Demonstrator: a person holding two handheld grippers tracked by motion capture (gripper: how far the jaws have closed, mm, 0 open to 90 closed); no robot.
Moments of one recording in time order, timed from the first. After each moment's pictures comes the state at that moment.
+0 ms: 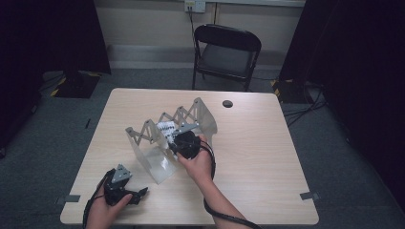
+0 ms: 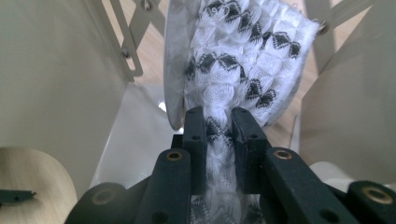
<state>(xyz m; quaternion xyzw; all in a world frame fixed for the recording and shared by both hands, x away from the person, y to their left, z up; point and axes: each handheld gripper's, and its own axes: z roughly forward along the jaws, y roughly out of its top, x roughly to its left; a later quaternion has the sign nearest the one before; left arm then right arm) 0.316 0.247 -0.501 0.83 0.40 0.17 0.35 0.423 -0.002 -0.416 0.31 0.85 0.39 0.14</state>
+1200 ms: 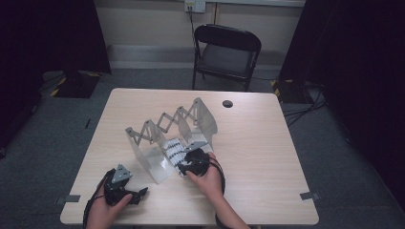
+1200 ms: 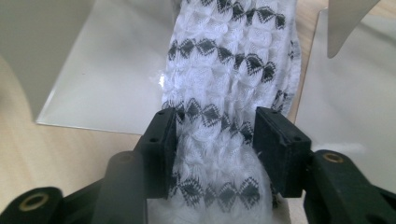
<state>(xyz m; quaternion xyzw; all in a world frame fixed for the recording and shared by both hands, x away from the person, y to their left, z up) 0.316 0.247 -0.501 0.83 0.40 0.17 0.35 0.406 -0.033 -0.482 0.33 0.87 0.35 0.12</state>
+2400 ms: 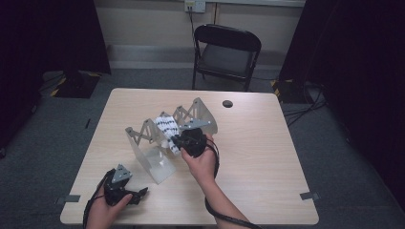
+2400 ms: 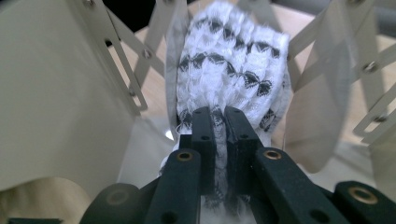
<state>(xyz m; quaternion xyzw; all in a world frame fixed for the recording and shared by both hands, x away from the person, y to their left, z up) 0.316 0.247 -0.501 0.83 0.40 0.17 0.35 0.418 -0.018 -0.399 0.35 0.81 0.45 0.14</state>
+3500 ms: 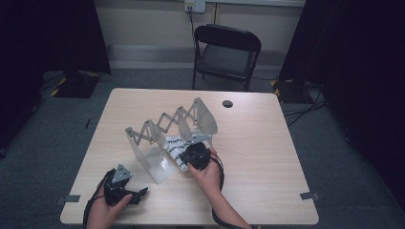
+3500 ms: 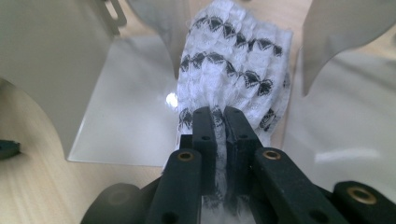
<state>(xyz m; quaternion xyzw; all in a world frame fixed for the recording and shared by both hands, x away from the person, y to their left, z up) 0.316 0.247 -0.501 0.83 0.40 0.17 0.35 0.411 -0.035 -0.456 0.35 0.84 0.39 0.11</state>
